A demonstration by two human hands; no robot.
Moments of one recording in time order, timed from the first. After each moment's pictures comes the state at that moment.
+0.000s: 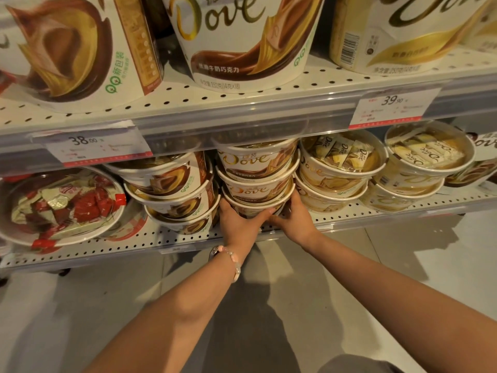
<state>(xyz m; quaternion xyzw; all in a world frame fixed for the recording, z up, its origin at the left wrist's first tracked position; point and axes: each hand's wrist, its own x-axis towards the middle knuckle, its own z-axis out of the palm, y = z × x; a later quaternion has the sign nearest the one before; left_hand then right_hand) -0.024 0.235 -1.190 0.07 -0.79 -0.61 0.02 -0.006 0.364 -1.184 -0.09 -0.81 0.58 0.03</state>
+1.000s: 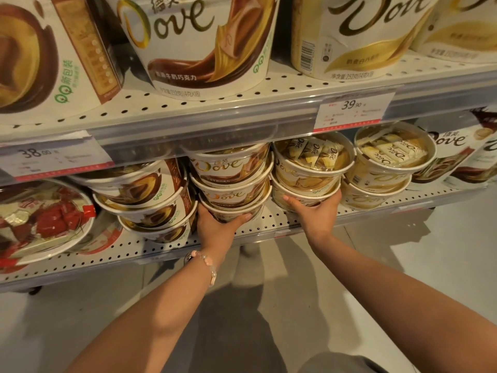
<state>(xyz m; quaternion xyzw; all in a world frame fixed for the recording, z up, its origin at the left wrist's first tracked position) -0.029 0.234 -1.194 0.06 -0.78 -0.62 -0.01 0.005 0.425 -1.193 -0.31 -0.71 0.58 0.26</state>
